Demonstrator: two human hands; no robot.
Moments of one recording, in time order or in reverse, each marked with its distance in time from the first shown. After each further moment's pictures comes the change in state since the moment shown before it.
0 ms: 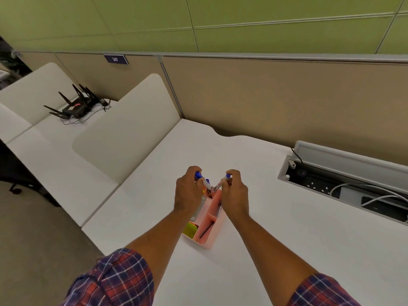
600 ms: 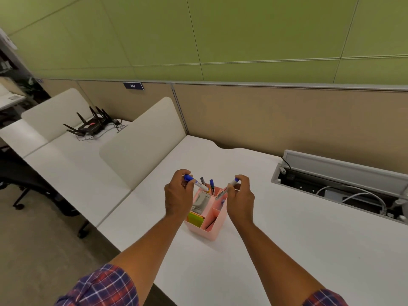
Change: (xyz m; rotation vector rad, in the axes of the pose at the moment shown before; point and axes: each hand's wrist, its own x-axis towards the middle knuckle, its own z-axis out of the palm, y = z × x) left_hand -0.084 0.021 -0.093 -0.212 0.201 0.096; right_hand -0.101 -0.052 -0.054 0.137 0.134 -0.021
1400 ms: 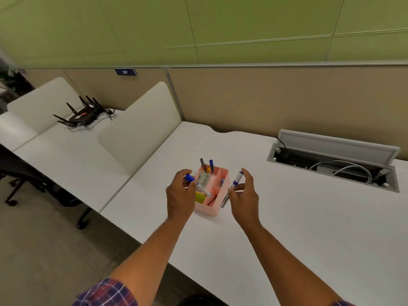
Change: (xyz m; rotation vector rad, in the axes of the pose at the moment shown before) left_hand -0.071 -0.022 -0.032 -0.081 -0.058 -0.058; right_hand -0.079 0.024 -0.018 0.004 -0.048 0.080
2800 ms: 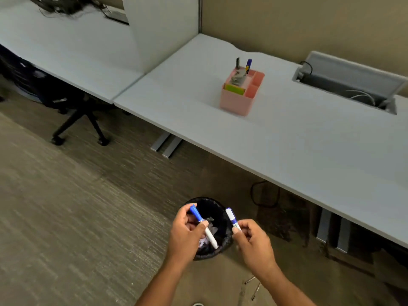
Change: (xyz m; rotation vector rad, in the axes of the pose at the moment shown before) left_hand -0.389 -0.305 -0.191 -0.410 -0.298 -0.507; right_hand -0.456 0.214 0.065 -0.307 -0.221 0.201
